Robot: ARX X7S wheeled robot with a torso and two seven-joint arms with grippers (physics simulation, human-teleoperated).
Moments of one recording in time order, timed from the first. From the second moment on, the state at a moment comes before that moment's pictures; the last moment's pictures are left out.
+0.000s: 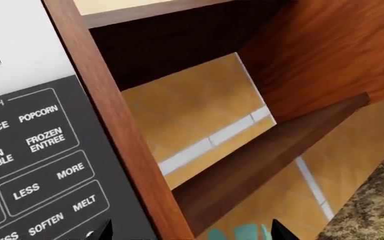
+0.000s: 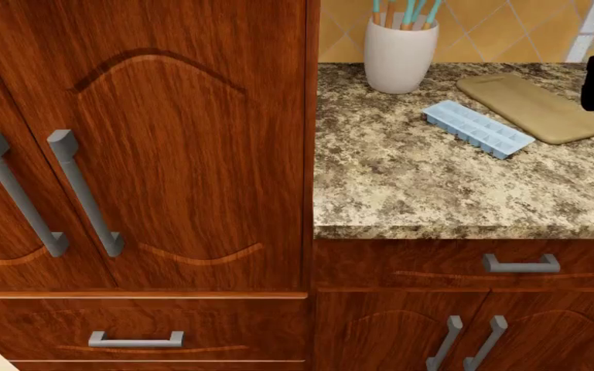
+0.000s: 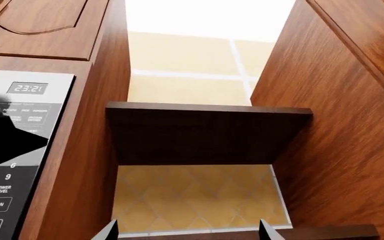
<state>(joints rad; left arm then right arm) -2.29 -0.02 0.62 -1.02 -0.51 -0.60 0.41 0.68 0.69 -0.03 -0.99 0.63 0.46 0.75</state>
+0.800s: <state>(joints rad) -2.36 -0.01 0.21 -1.26 -0.07 -0.47 0.50 0.71 0.71 -0.05 -0.98 0.64 0.46 0.77</state>
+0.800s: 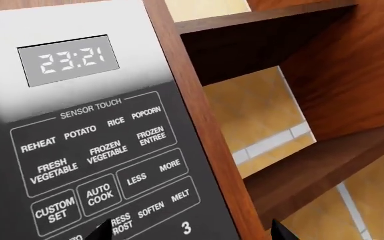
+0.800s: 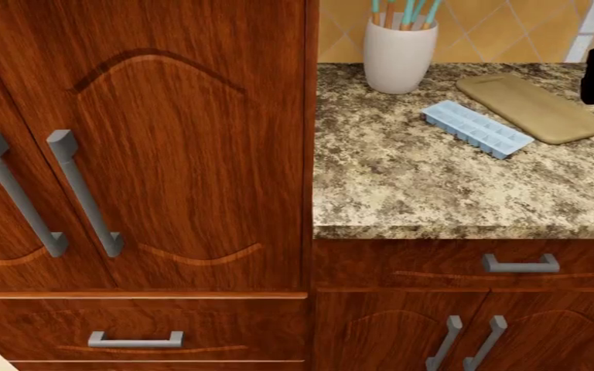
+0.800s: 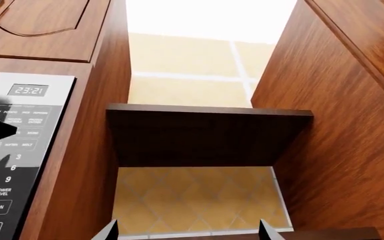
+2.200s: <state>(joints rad) -2.17 -0.03 0.15 -0.10 -0.17 -1.29 0.40 0.71 0.74 -0.05 -0.98 0.67 0.42 0.80</state>
